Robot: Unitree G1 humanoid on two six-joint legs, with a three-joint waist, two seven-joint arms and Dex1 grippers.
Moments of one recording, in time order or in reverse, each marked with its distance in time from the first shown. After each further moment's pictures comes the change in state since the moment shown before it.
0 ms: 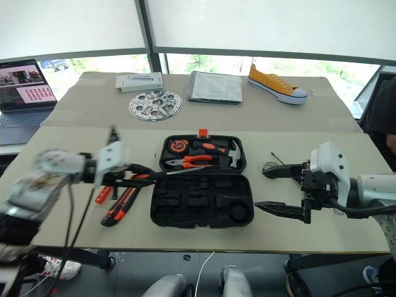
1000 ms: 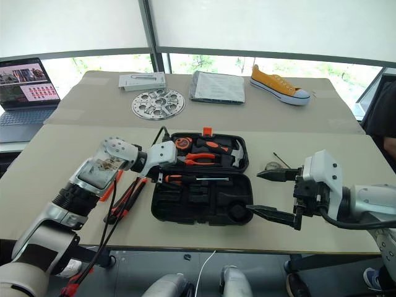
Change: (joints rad) left arm -0.181 -0.197 -0.075 0.218 0.161 0.040 0.004; right arm 0.078 0.041 -0.032 -0.098 0.037 0.010 -0.116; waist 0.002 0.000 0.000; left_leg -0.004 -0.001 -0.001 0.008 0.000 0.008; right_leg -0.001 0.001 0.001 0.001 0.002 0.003
